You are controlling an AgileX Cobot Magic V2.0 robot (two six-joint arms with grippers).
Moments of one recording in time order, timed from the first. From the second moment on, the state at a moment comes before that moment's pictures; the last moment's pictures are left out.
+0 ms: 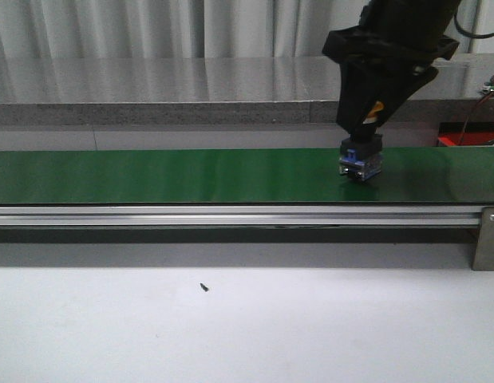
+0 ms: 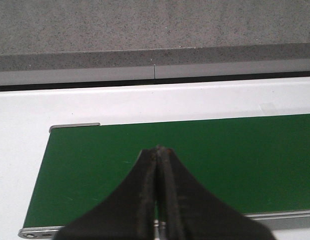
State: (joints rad) left arm 0.08 0.90 -0.75 -0.45 0.41 0.46; right arm 0.29 1.78 -1.48 0.22 0.93 -0.33
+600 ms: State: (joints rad) left arm 0.08 0.90 -0.75 -0.46 0.41 0.46; right arm -0.17 1.40 -1.38 0.24 1.13 -0.31
